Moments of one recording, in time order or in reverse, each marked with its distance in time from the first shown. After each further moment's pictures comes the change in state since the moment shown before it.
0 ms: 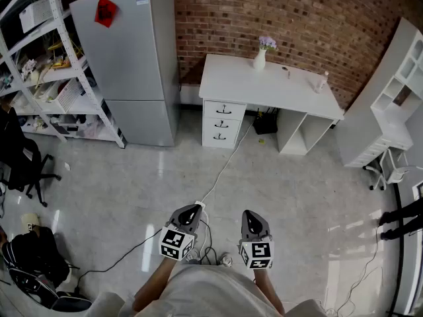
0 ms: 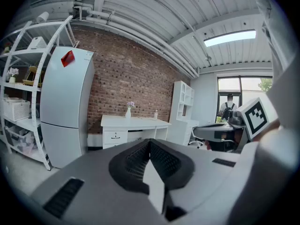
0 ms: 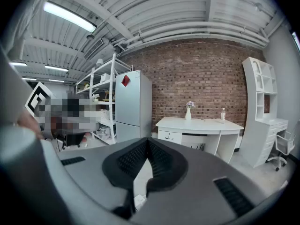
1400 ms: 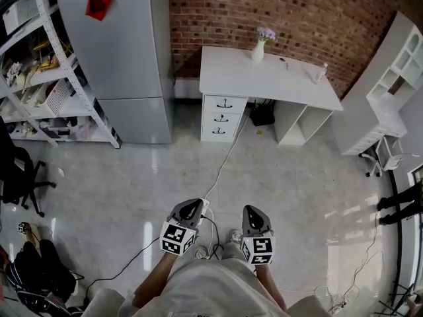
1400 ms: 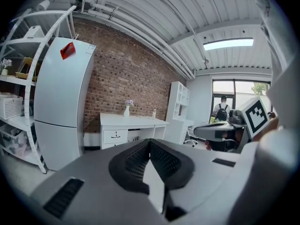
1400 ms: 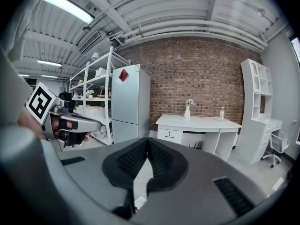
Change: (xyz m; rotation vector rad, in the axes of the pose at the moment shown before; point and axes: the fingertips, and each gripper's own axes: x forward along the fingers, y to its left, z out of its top) left arm 0.000 0.088 -0.009 0.002 0.005 -0.085; right arm 0.061 0.058 0.000 0.006 0.029 -0.071
